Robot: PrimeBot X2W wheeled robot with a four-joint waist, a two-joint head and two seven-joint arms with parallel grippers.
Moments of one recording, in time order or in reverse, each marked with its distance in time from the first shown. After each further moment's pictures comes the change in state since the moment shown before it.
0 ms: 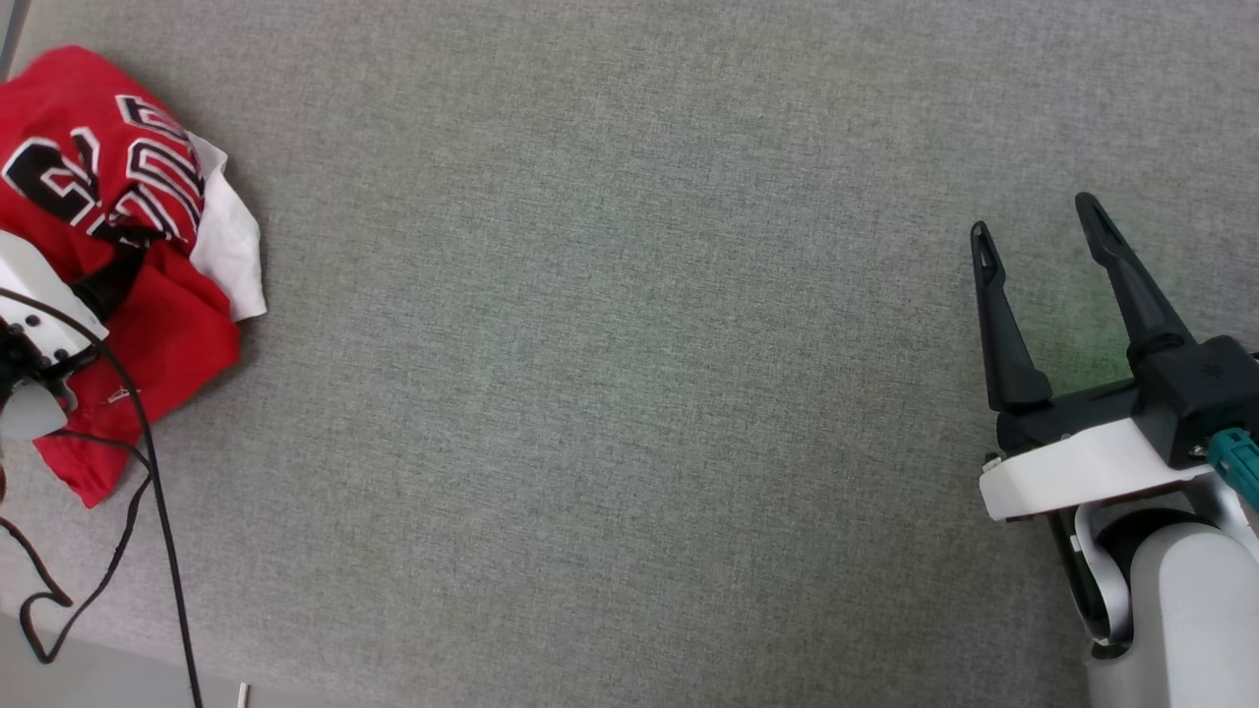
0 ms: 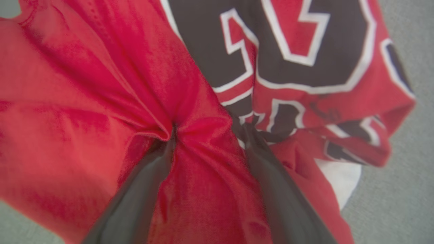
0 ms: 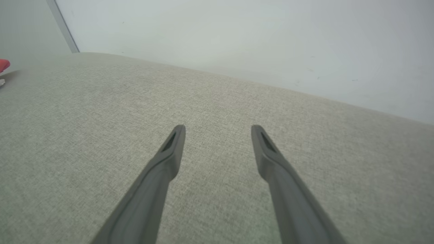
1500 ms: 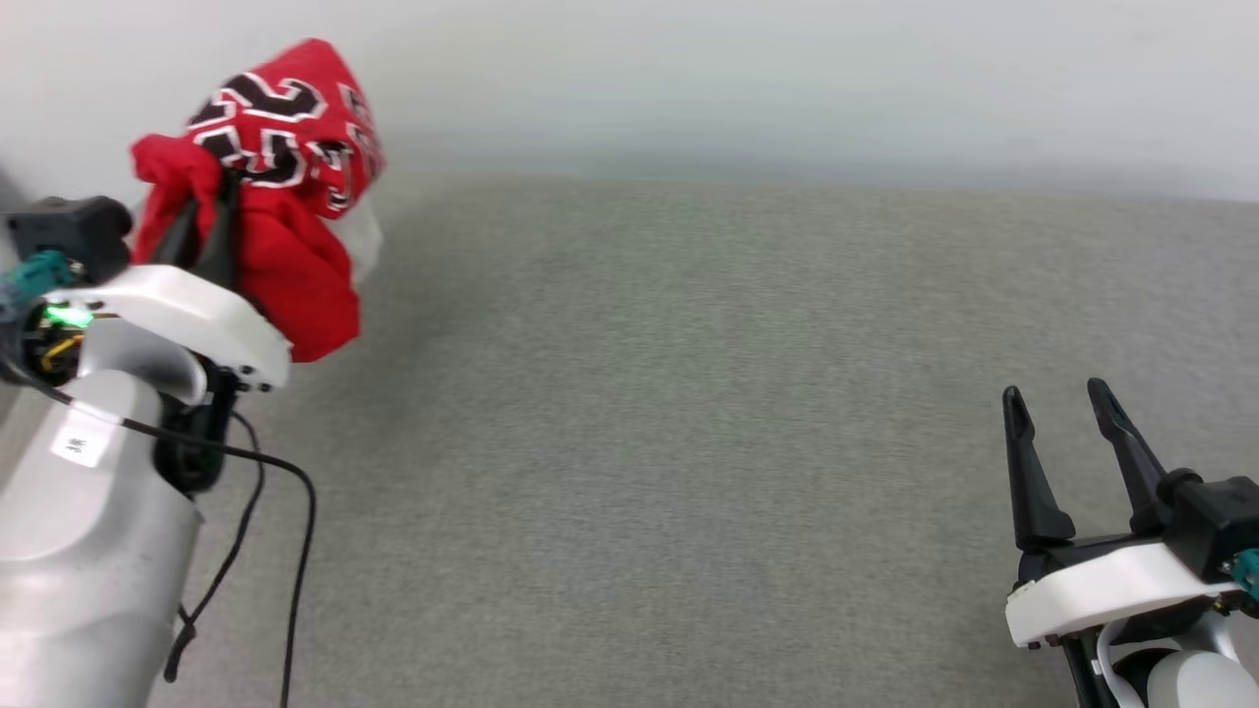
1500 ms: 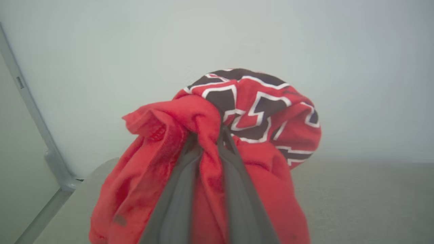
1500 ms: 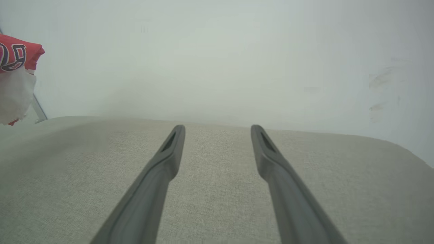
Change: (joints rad) left arm 0.114 -0.106 -0.198 -0.198 0.257 0.069 -0.799; right arm 0.210 0.000 -0.085 0.120 0.183 0.000 -0.070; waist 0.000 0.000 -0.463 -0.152
